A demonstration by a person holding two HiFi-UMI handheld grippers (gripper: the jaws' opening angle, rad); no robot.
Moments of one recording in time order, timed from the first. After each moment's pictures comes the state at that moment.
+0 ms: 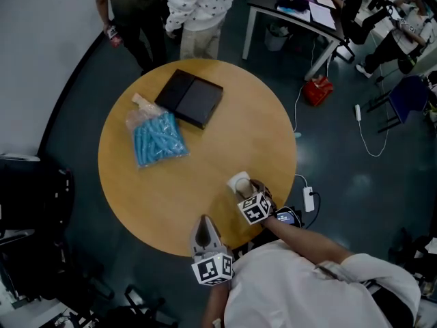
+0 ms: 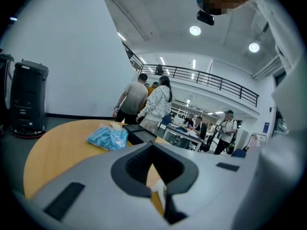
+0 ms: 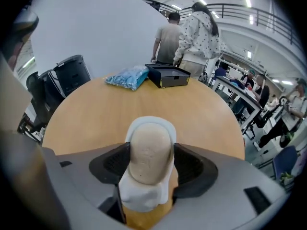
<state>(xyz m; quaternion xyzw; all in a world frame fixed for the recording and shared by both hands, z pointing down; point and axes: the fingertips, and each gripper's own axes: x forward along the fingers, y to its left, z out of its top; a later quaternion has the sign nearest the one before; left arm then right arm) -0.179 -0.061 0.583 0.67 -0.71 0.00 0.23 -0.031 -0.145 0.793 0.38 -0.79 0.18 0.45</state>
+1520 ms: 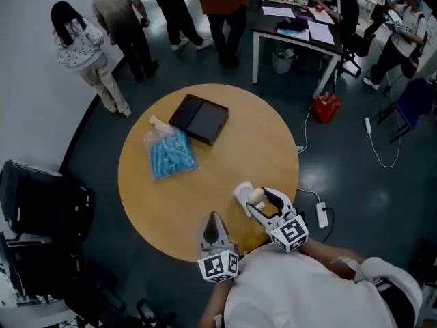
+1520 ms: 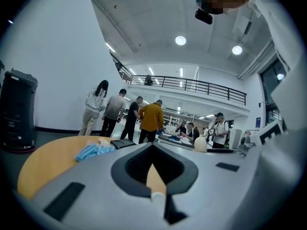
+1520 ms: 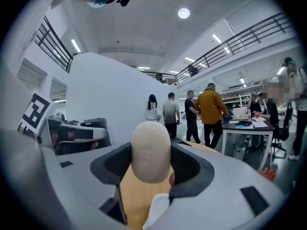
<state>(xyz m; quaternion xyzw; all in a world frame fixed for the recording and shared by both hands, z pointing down) -0.143 -0.071 0.524 0.71 -0.69 -0.02 0.15 -0.016 -0.120 0.534 0.36 -0.93 0.09 0.08</state>
